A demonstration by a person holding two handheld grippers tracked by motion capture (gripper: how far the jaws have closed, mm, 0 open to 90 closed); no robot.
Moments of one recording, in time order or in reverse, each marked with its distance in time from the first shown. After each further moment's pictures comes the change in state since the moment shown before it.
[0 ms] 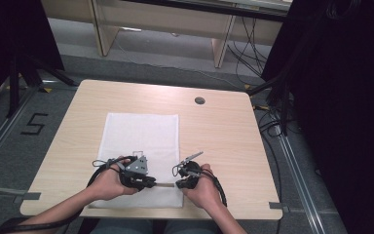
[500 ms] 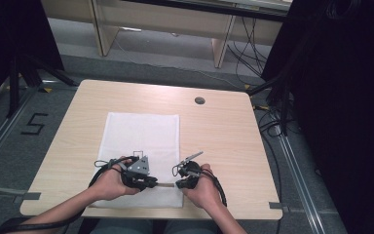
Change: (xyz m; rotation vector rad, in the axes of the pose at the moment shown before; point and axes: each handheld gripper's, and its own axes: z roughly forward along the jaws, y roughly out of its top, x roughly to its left) left arm -0.001 0.001 0.004 -0.004 0.002 0.003; right arm 0.000 0.000 0.000 0.002 -0.002 -0.001
